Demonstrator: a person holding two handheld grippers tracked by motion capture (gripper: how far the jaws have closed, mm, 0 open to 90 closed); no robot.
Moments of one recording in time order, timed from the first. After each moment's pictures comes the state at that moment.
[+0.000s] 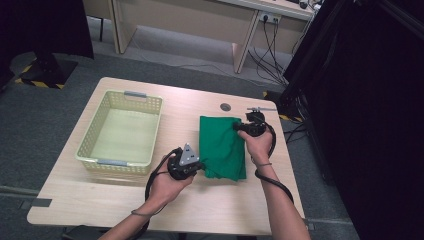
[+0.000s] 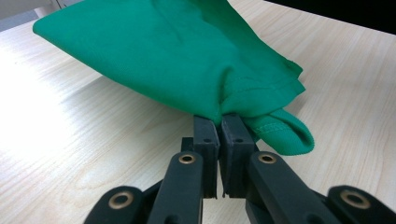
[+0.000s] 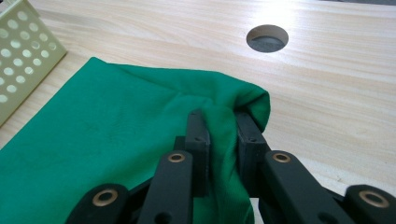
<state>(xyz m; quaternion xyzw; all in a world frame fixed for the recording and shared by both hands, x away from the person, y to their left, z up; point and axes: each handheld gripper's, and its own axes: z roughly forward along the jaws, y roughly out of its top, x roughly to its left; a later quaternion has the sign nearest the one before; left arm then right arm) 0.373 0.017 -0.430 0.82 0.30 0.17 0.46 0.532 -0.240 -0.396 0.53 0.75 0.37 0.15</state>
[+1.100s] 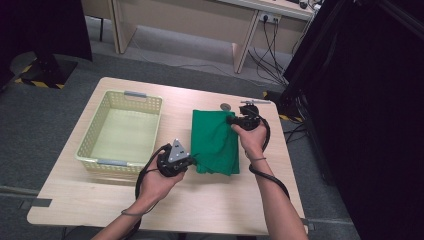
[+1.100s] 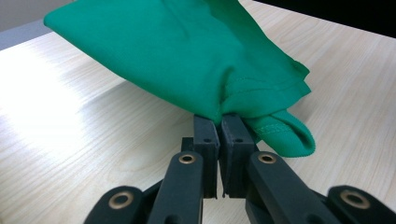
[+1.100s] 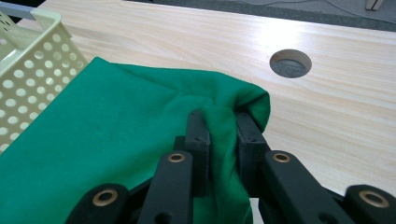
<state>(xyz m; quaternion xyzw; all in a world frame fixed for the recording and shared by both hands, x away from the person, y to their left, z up) 0.371 0.044 -0.419 0.80 0.32 0.19 0.46 0.537 -0.213 -0.377 0.52 0.75 0.38 0.15</state>
